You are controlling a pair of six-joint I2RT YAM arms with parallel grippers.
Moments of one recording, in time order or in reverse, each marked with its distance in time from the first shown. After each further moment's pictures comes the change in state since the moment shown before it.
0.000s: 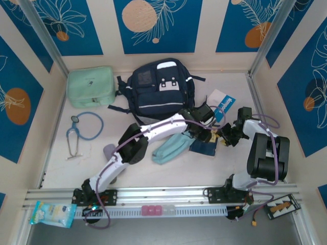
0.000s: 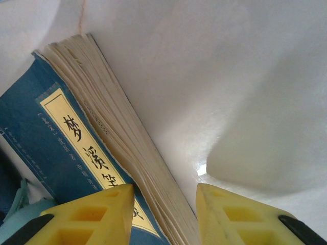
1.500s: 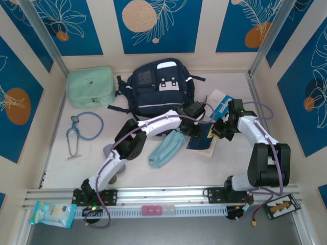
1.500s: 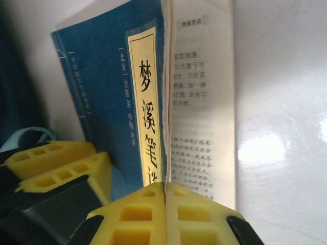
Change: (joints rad) left arm 0.073 -0.018 -0.095 0.023 -0.014 -0.094; right arm 0.174 -0.109 0.119 -0.158 0.068 -0.063
